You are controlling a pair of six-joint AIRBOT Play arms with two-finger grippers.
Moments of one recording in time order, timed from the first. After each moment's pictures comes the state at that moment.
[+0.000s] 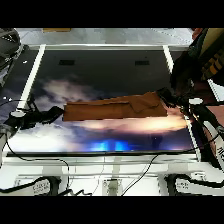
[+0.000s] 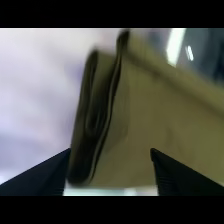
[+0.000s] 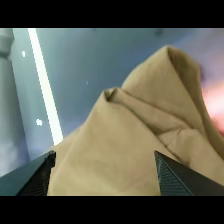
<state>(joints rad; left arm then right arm) 0.33 -1.39 0.77 0.63 -0.81 -0.99 -0.18 -1.40 0.91 -0.49 0.50 1.14</state>
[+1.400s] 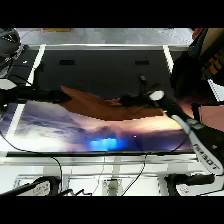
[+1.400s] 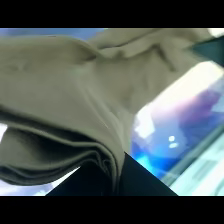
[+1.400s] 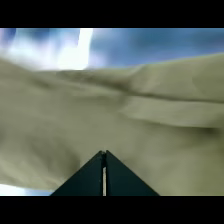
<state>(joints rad) 0.17 -1.28 1.23 0.69 -1.35 -0.93 0.36 -1.57 1.18 -0.61 0.67 1.23</state>
